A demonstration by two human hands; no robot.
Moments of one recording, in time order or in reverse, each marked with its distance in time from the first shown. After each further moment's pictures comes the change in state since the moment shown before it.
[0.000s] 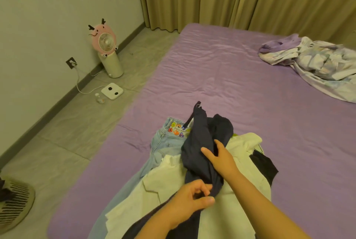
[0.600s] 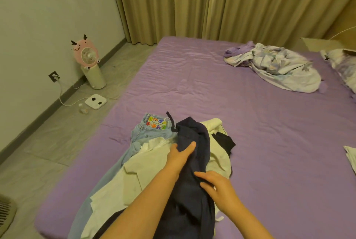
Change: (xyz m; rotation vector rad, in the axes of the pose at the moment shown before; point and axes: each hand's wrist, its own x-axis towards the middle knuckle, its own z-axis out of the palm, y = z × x) left_hand 0.003 0.030 0.099 -0.133 0.454 -0.073; right_hand -0.209 0.084 -0.057 -0.070 -0.076 -0.297
